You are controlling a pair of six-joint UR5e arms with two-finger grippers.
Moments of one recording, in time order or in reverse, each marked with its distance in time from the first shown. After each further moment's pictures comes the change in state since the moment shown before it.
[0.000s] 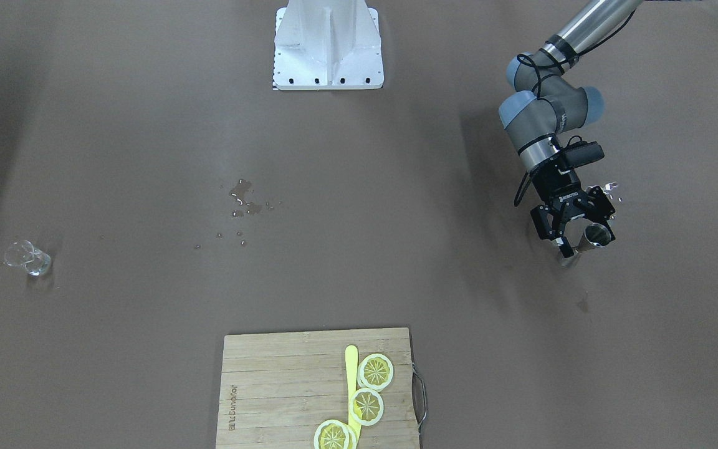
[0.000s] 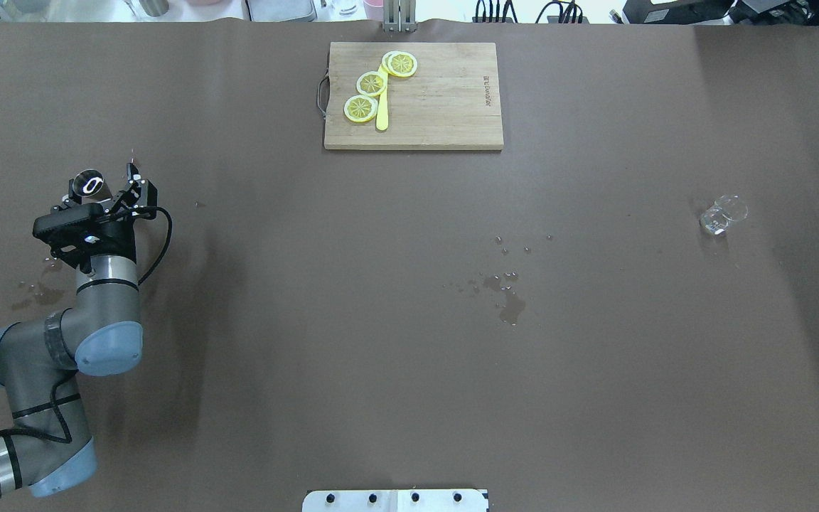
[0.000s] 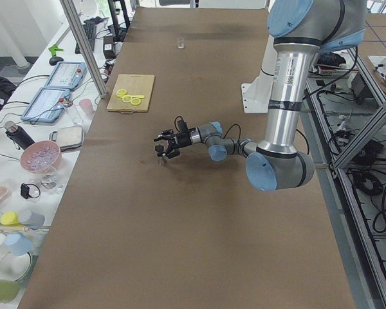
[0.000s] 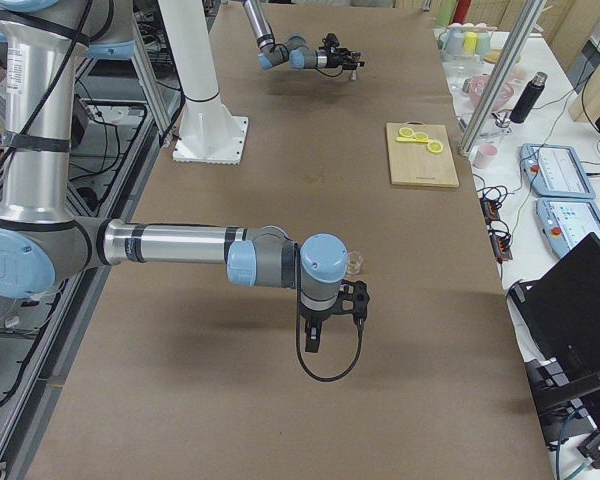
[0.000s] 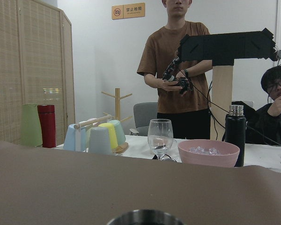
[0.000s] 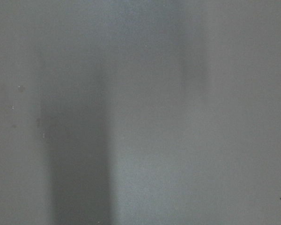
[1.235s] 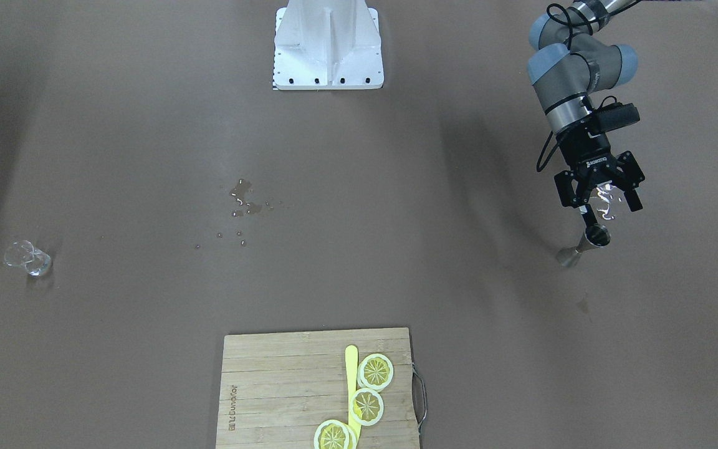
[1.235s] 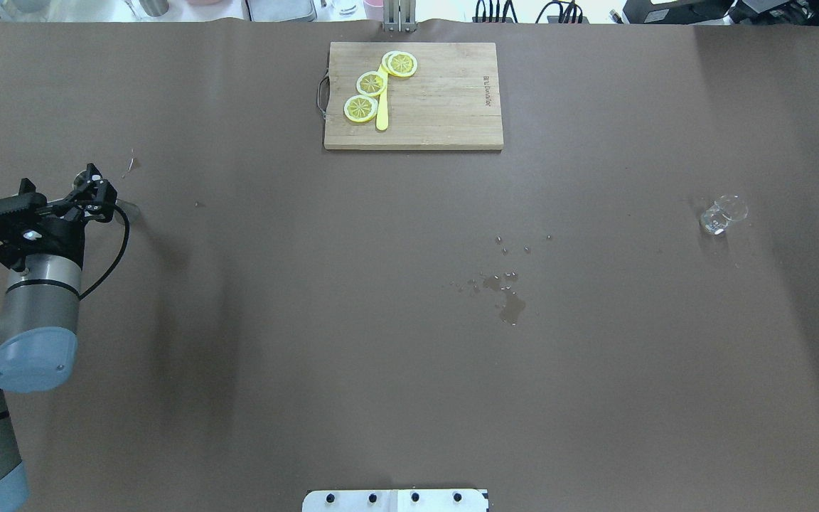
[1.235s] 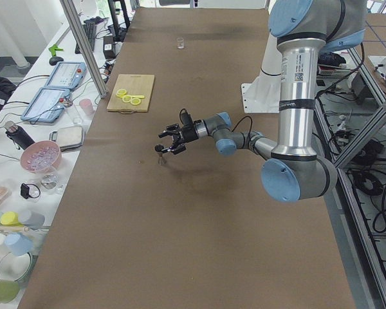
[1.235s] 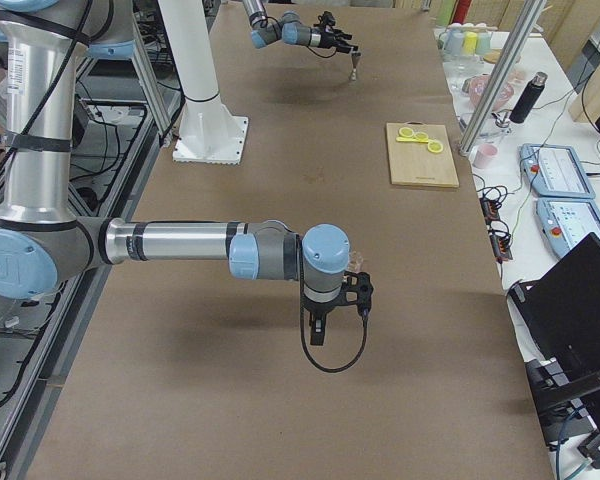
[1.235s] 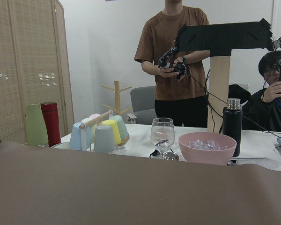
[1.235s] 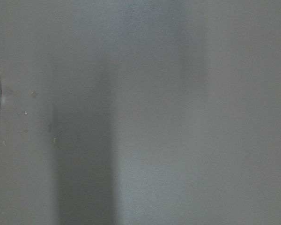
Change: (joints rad) left arm -0.017 0.189 -0.305 0.061 -0.146 0.119; right arm 0.000 0.006 0.020 -0.001 0.003 0.000
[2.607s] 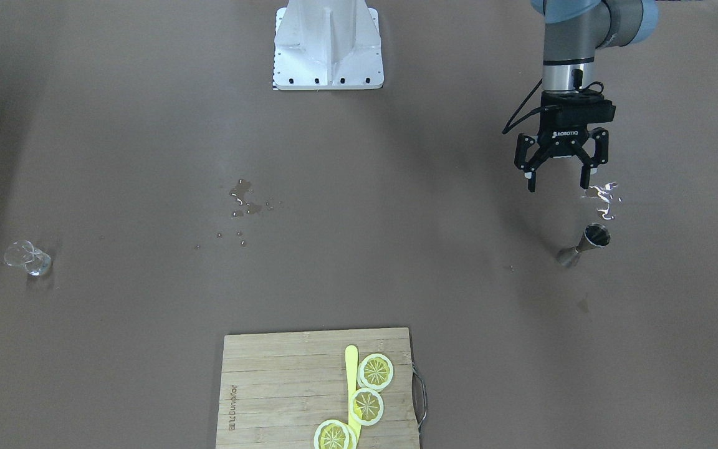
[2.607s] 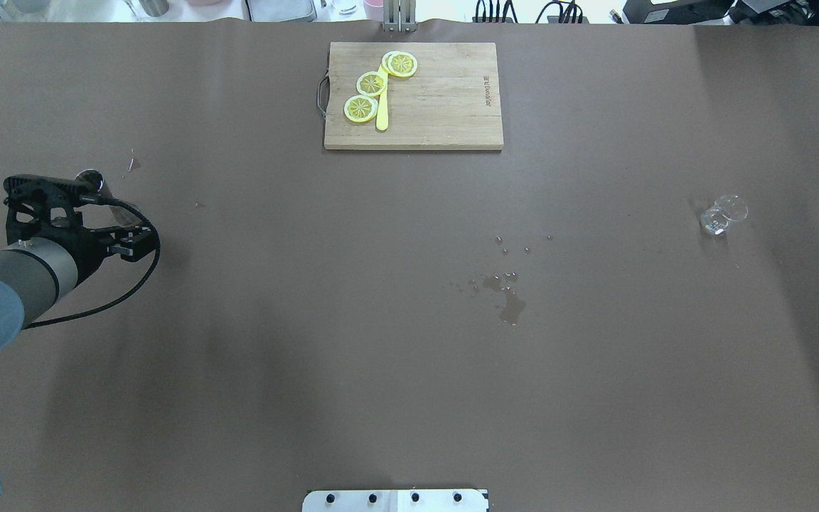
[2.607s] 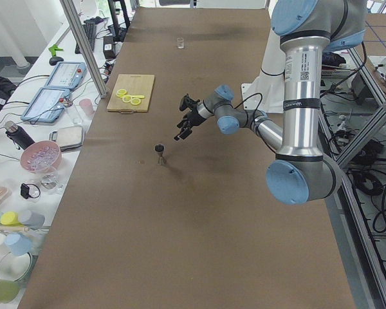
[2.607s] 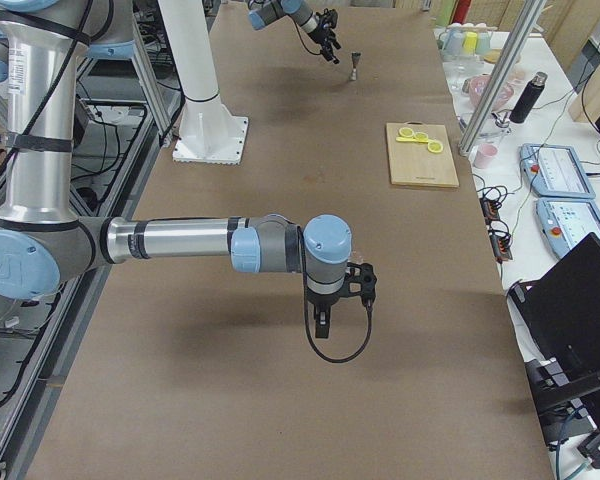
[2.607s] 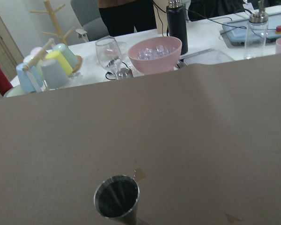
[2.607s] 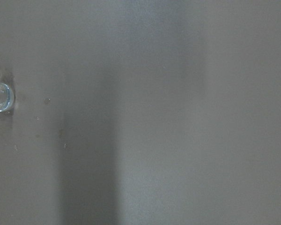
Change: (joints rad) left arm -0.098 -0.002 -0.255 0.142 -0.715 0.453; right arm -0.001 0.009 0.020 0.002 0.000 0.000
